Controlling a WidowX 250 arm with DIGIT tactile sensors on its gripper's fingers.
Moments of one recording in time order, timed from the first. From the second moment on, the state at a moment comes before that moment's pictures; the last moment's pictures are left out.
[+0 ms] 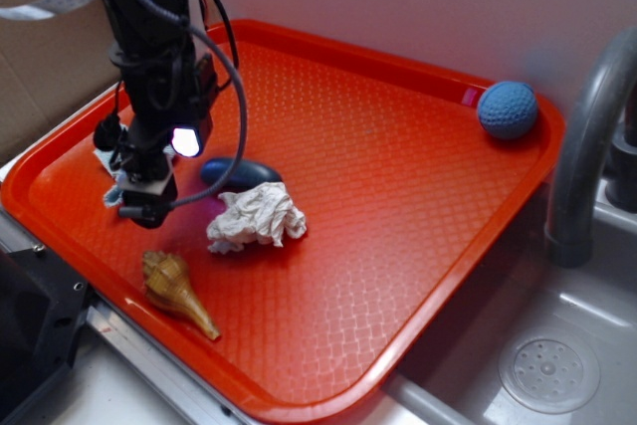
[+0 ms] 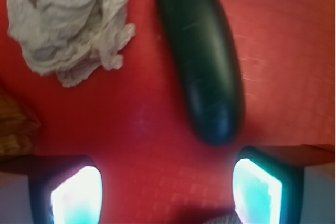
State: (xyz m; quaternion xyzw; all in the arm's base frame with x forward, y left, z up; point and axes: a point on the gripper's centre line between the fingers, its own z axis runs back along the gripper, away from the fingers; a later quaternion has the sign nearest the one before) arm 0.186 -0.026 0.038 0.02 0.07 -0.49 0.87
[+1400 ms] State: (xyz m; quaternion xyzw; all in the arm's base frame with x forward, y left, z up) arm 0.220 0.018 0.058 -0.03 0.06 -0.29 0.95
